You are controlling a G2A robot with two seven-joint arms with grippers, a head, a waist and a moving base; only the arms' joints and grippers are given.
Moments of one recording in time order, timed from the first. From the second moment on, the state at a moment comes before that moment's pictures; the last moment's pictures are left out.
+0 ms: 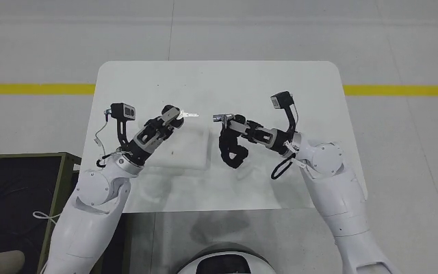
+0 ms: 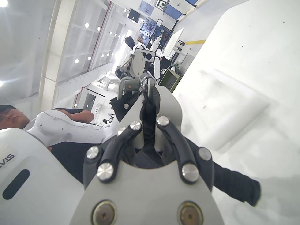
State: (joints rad) left arm 1.53 -1.08 -1.46 -1.93 -0.38 -0.30 -0.48; right arm -1.18 -1.32 1.27 -1.55 0.12 -0.46 0.92
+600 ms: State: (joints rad) left arm 1.52 -1.10 -1.41 -1.93 -0.26 -0.22 -0.40; right arm -1.18 -1.31 1.25 -1.57 0.06 -0.51 0.84
